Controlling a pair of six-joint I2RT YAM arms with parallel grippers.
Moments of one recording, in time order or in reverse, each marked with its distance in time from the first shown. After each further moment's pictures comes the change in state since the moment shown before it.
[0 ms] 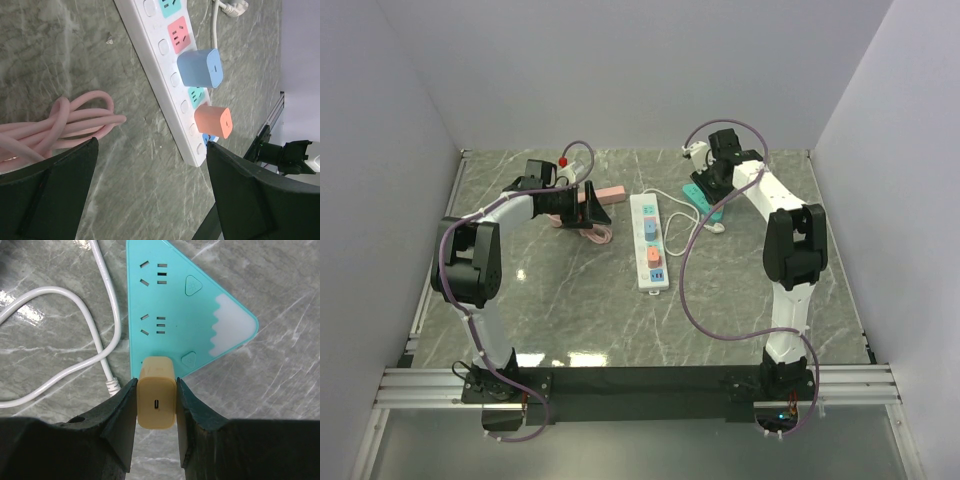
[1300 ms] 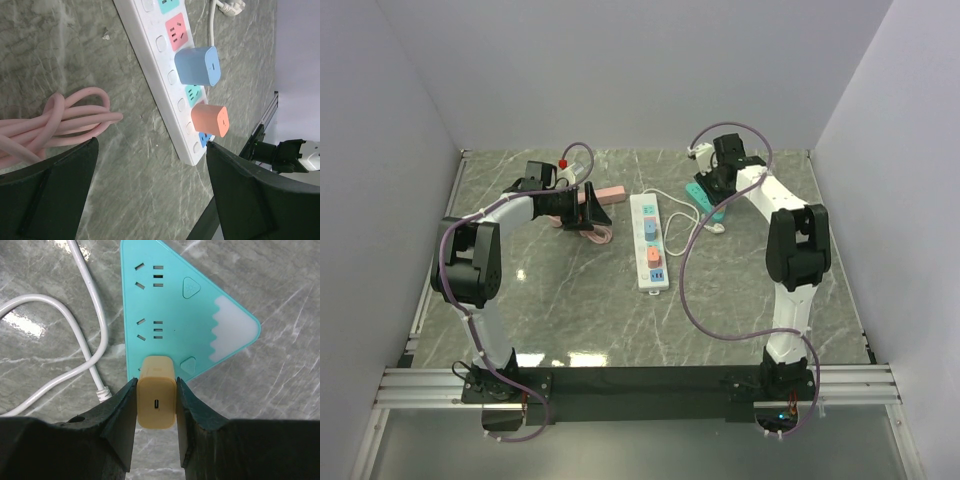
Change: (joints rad) left arm 0.000 -0.001 -0.015 0.014 0.014 -0.025; right arm -0.024 -0.011 -0.077 0.094 0.000 0.034
